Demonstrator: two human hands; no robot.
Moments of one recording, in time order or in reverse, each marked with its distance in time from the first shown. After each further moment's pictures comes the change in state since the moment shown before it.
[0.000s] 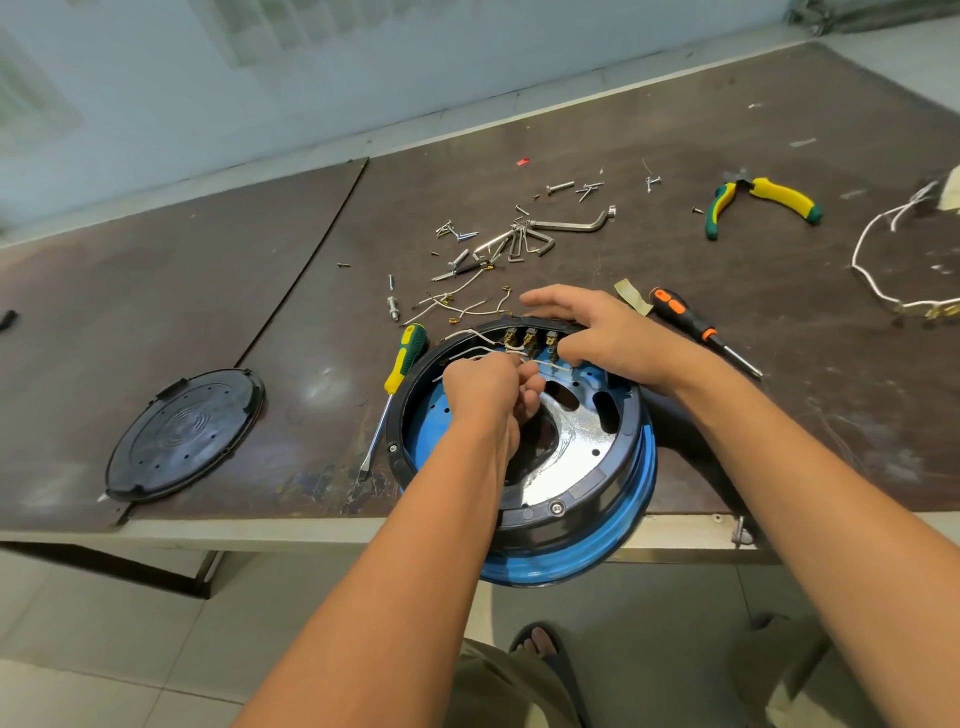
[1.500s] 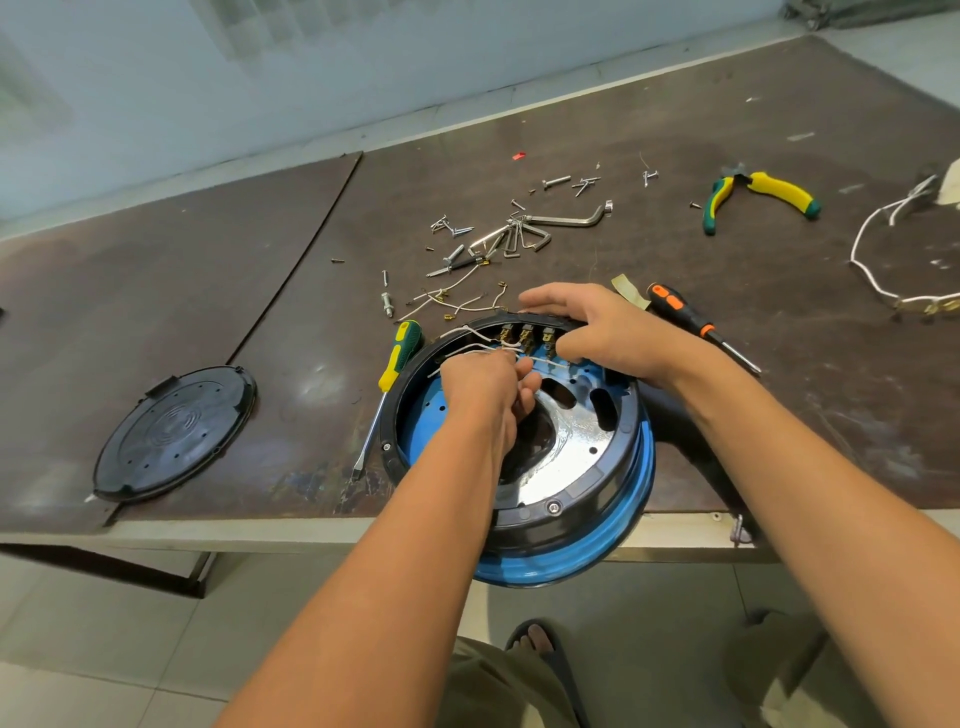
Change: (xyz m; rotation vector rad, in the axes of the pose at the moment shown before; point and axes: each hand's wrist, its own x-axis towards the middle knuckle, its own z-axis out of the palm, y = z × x) left_hand 0.006 -0.001 0.003 0.058 -0.030 -0.015; right_hand 0.000 -0.003 -0.003 -0.035 -0.034 0.049
